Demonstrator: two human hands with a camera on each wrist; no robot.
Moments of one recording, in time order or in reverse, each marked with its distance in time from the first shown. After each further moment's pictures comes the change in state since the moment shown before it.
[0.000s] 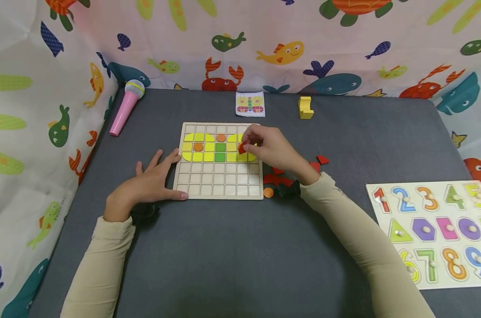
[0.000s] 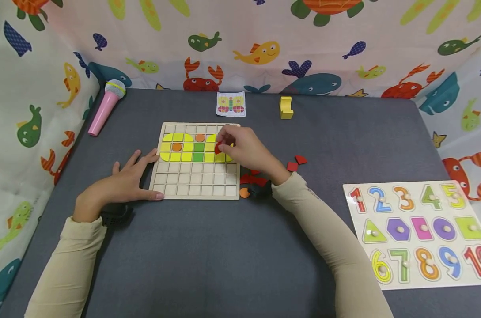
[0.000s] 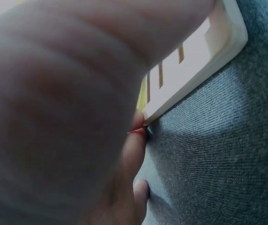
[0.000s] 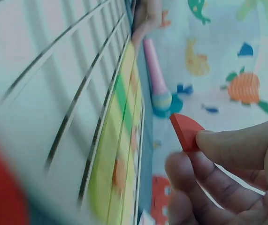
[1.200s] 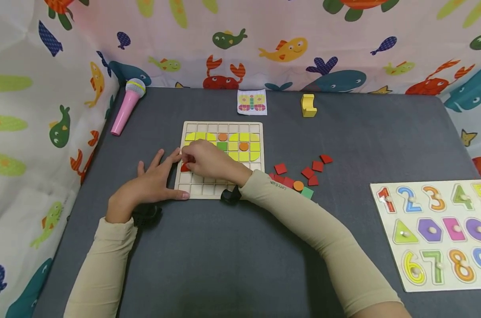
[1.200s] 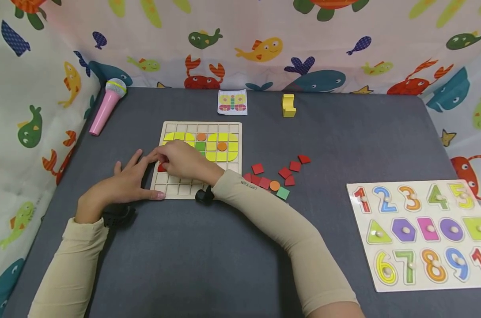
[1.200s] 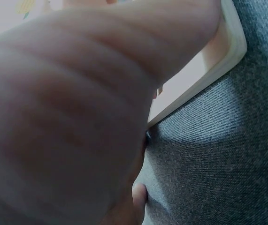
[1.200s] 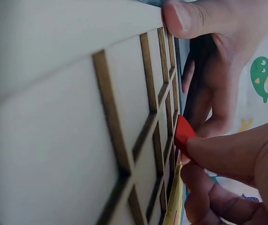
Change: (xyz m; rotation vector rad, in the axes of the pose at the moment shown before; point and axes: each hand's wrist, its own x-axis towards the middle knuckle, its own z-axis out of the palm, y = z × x) left_hand 0.000 0.002 -0.001 0.027 0.006 0.001; right_hand 0.078 -0.041 0.117 -0.246 -0.256 -0.189
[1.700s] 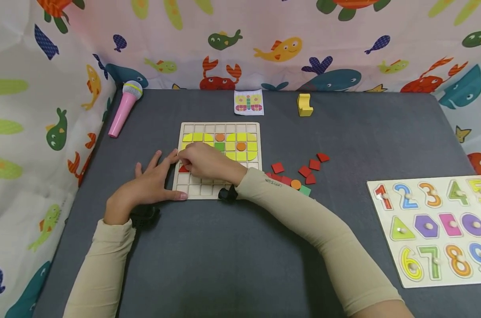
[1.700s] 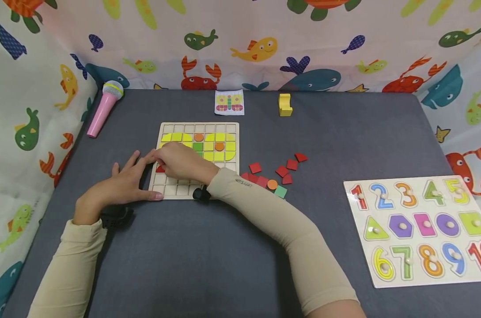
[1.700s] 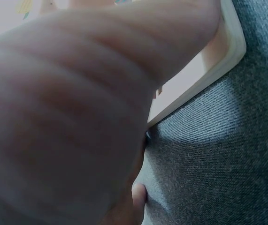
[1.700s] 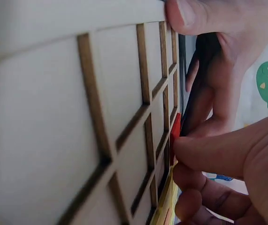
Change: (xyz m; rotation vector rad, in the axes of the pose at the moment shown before) left_hand 0.001 -0.005 0.002 -0.008 -0.001 0.008; right_hand -0.001 -0.005 -0.003 -0.094 -0.063 -0.009
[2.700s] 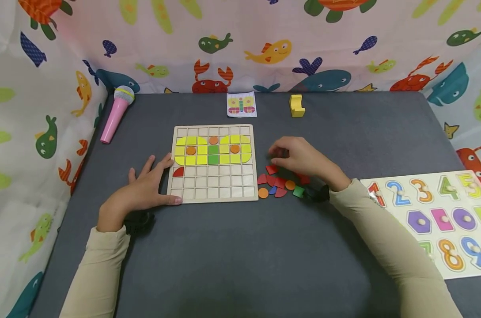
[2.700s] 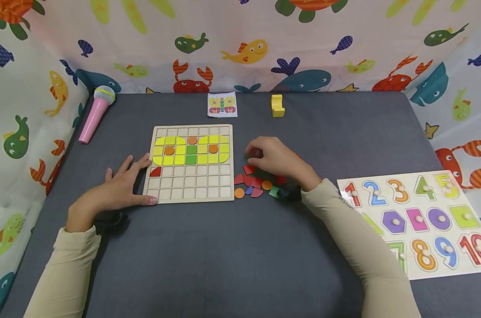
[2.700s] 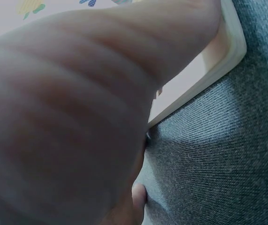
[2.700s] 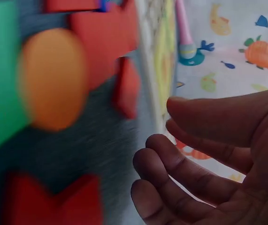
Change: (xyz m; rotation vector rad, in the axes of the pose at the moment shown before) left_hand 0.001 -0.001 0.000 0.003 -0.006 -0.001; right_hand -0.190 0.094 -0.078 0.133 0.175 0.299
